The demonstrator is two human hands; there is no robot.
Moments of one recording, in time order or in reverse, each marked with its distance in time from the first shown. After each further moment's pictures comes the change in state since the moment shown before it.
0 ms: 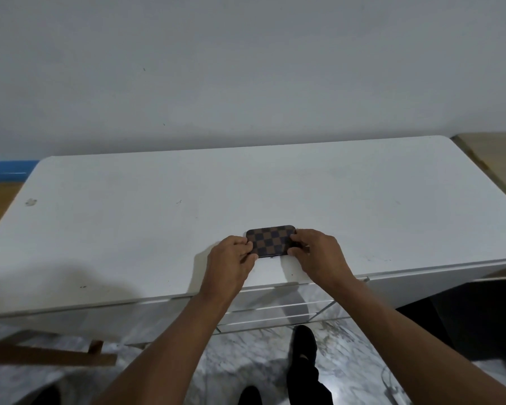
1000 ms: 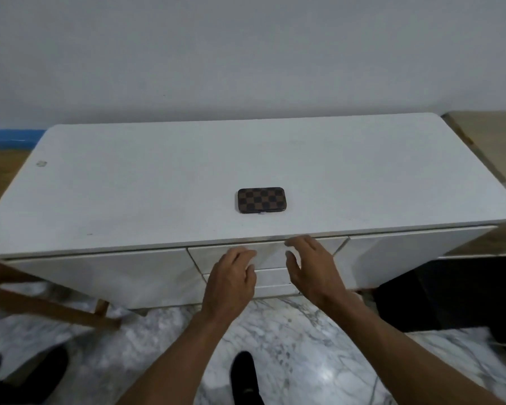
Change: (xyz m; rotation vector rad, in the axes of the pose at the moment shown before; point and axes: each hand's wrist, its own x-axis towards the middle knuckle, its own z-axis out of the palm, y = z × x) left_hand -0.120 0.002 0.028 0.187 -0.011 0.161; right_hand -0.105 0.034 0.024 -0.109 0.023 -0.157
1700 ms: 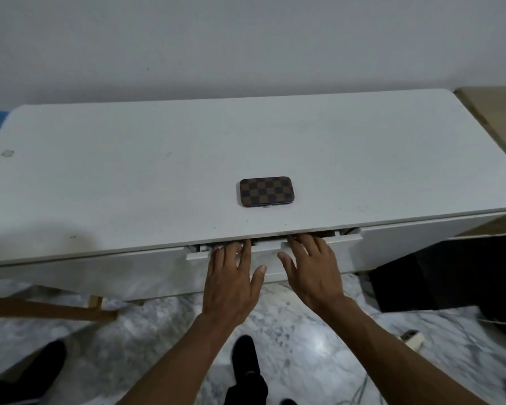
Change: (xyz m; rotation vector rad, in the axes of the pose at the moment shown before) left_hand 0.001 -0.029 0.012 0.383 -0.159 0.022; right_hand 0.007 0.006 0.045 -0.337 -0.010 0.077
